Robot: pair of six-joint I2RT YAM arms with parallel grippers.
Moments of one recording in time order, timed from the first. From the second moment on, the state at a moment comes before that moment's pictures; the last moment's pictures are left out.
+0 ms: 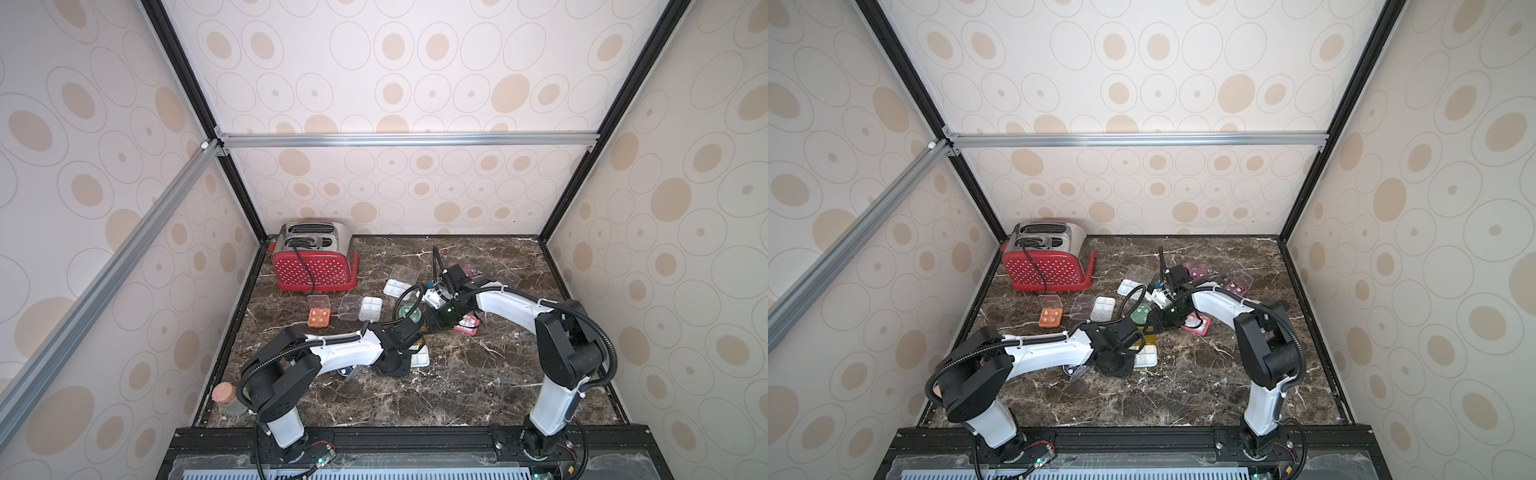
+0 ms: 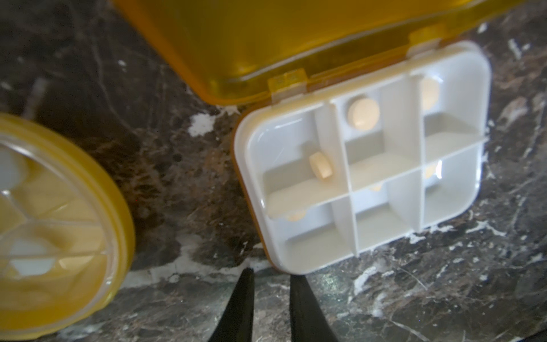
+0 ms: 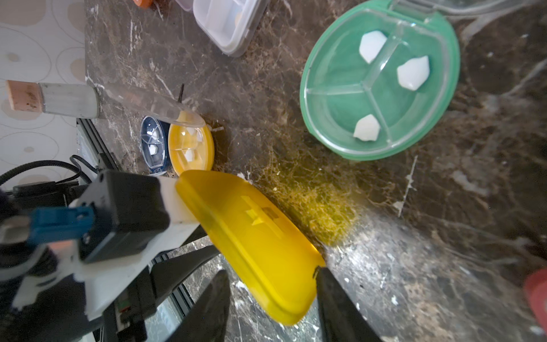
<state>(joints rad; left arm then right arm) -0.94 1.69 0.96 -0.61 0.01 -0.73 0.49 1.80 1.22 -0.69 -0.63 0.08</state>
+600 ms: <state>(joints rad) -0.94 1.60 0.96 -0.60 0.02 -0.73 0.49 1.71 1.12 -0.64 -0.68 0.09</state>
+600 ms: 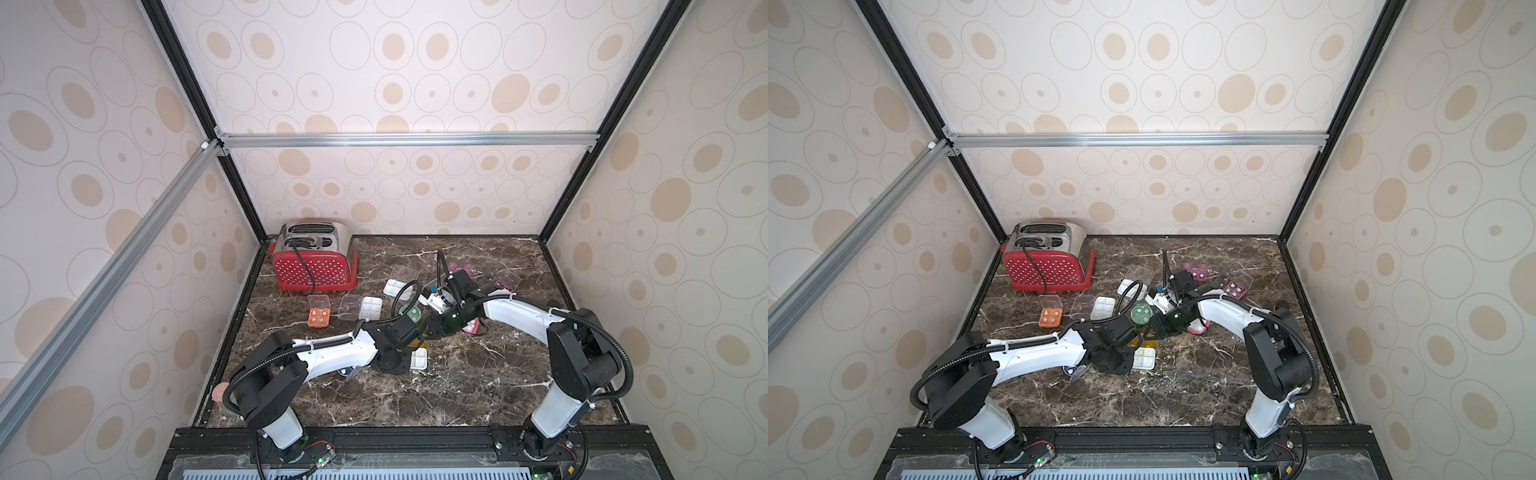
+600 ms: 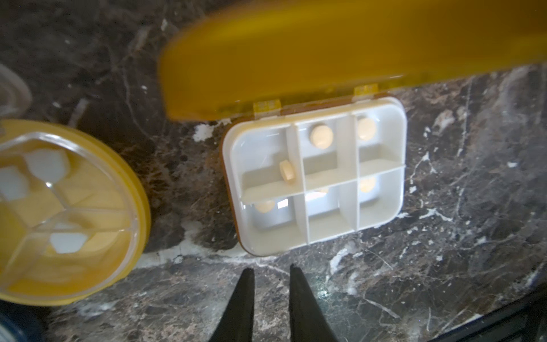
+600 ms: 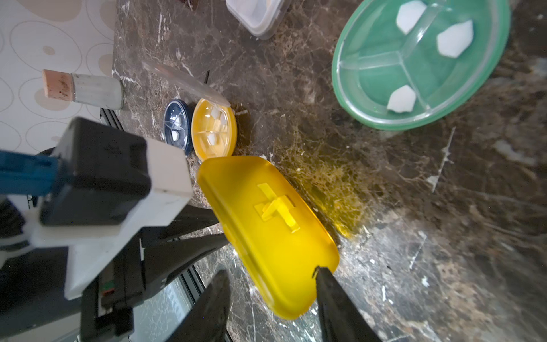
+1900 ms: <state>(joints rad) -0.88 1.57 0.97 -0.54 0.00 -0.62 0.72 1.61 0.95 -0.65 -0.29 0.58</state>
